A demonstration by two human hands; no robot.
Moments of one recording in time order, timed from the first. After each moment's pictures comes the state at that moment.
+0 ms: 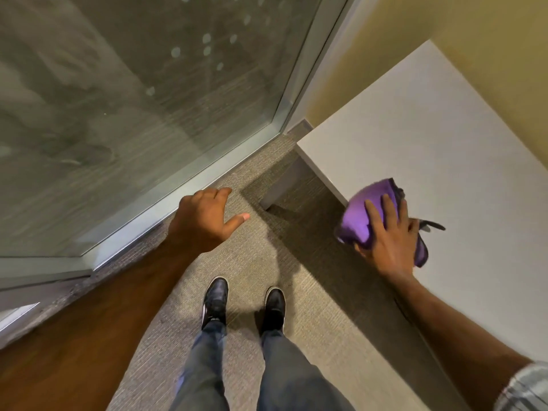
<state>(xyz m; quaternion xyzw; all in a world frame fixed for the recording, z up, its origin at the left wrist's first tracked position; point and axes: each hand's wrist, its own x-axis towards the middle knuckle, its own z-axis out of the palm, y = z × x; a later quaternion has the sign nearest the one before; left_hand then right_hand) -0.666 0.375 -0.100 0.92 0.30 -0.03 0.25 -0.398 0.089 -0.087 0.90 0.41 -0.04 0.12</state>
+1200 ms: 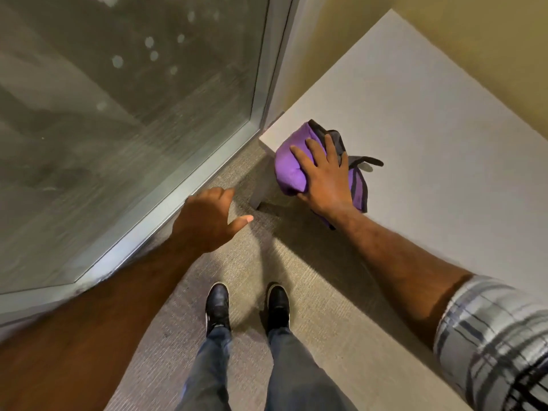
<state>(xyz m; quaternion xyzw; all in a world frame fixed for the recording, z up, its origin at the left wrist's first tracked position) -0.603 0.351 -0.106 0.96 0.21 -0.06 0.18 -0.379 0.198 -0.091 0.88 0.47 -0.07 0.01</state>
